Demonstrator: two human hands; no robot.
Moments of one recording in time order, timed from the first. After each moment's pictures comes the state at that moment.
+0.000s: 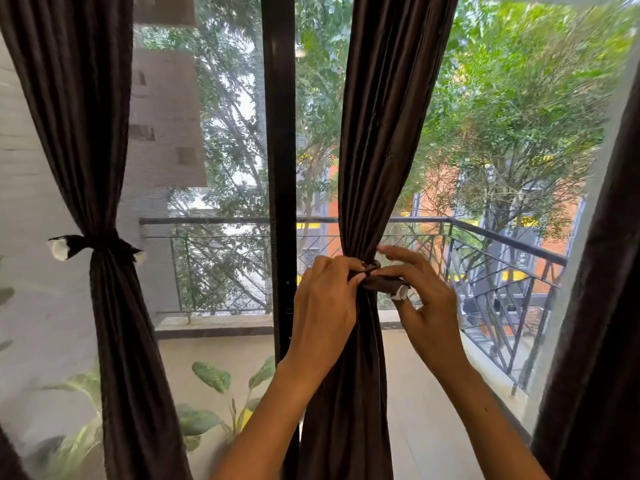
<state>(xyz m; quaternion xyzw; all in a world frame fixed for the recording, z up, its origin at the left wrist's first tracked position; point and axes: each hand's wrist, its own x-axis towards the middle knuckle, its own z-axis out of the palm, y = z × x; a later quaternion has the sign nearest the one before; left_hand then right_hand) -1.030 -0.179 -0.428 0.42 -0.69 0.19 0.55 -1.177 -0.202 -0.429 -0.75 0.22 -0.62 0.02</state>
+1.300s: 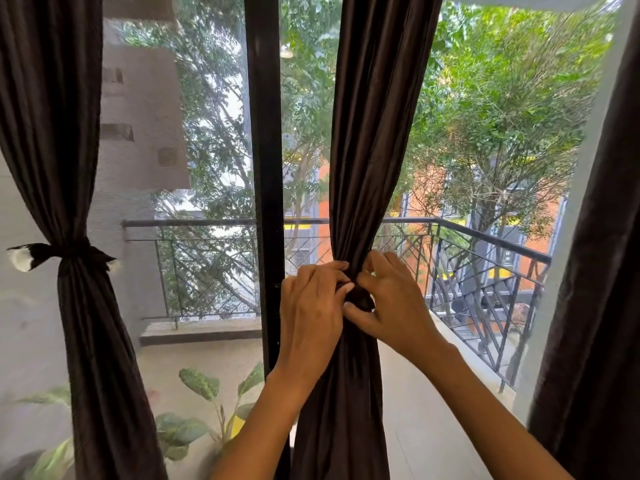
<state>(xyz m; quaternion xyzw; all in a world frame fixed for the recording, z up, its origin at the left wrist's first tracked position) -1.032 -0.193 -0.437 0.43 -0.68 0.23 0.54 -1.165 -0.224 -0.421 -0.81 0.37 -0.43 -0.19</state>
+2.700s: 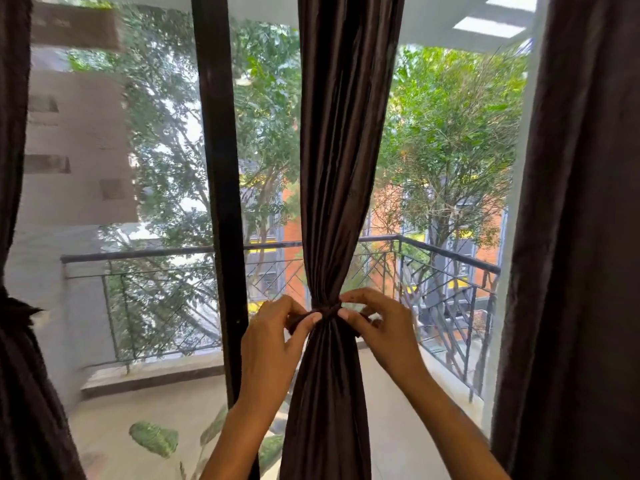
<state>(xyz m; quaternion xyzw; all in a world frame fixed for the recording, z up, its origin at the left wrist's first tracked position) -1.023 -0.221 -0.435 0.42 -0.69 0.04 0.59 -1.195 -0.241 -0.430 -0.69 0.38 -0.61 0.13</state>
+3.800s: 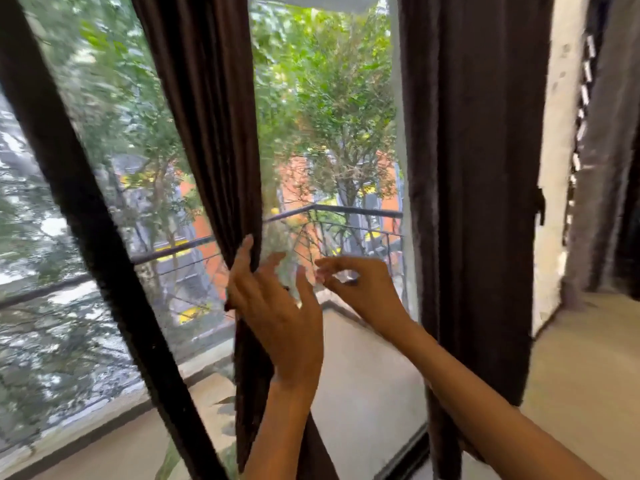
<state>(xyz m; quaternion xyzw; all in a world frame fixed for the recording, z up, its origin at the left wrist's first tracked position) -1.133 -0.235 -0.428 0.33 -0.61 0.09 0.71 -1.253 -0.245 -0.434 -0.61 0.48 -0.63 0.07</state>
